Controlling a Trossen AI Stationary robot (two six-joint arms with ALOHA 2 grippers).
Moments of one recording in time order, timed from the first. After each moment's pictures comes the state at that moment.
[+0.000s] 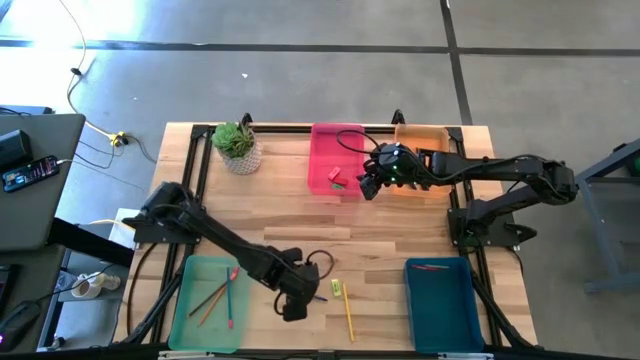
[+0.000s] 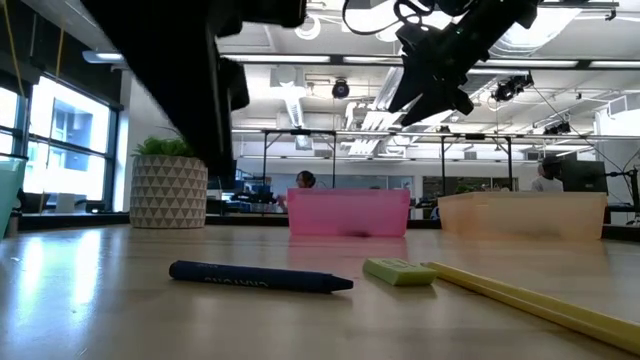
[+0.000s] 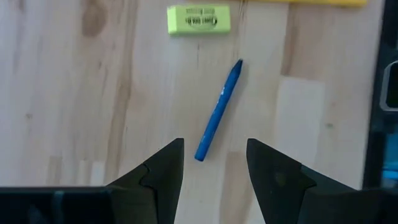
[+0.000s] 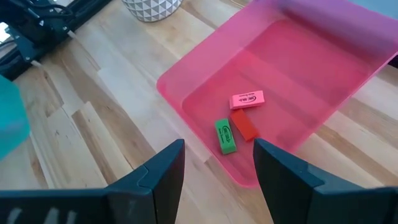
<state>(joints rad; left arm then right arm) -0.38 1.92 1.37 -0.62 -0.09 -0.63 -0.21 1.27 0.93 -0.40 0.16 0.52</state>
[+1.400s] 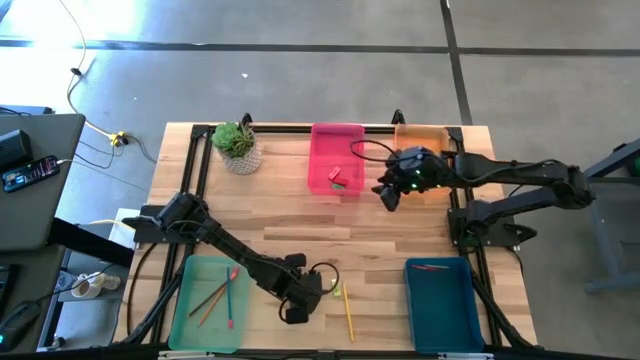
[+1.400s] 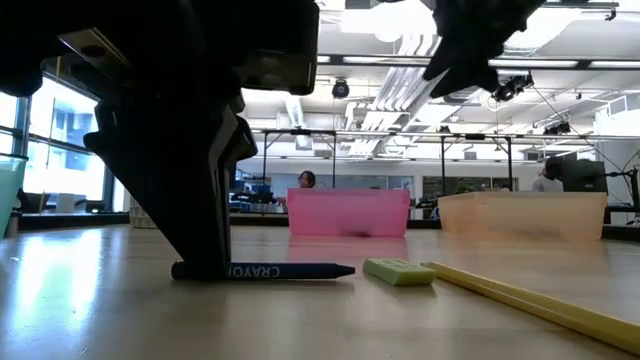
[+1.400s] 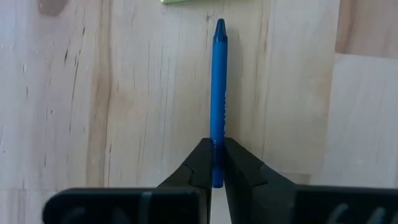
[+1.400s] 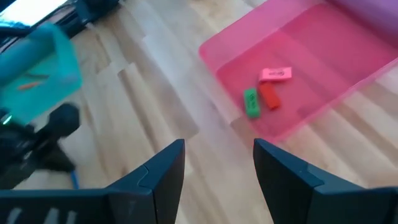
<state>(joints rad) -0.40 2.08 1.37 -0.56 -0.14 -0.57 -0.15 1.09 0.93 -0.58 0.05 0.47</state>
